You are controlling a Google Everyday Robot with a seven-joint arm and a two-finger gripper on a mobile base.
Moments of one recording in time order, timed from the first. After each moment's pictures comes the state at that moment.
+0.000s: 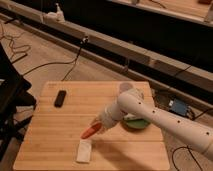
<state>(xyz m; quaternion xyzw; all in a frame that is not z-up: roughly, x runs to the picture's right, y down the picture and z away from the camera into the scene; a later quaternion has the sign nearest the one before) -0.046 0.200 0.715 -0.21 -0.41 -0.24 0.85</state>
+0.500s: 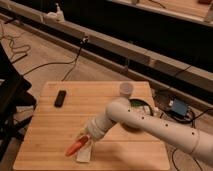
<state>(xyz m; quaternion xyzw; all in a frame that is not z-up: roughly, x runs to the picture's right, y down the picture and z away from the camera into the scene) -0.115 0.261 0.683 -0.25 -0.50 -0.25 0.79</state>
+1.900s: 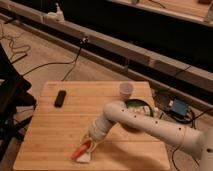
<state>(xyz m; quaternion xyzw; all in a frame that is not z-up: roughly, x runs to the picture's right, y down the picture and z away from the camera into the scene) -0.092 0.286 0.742 -0.32 -0.46 -0.23 0.79</state>
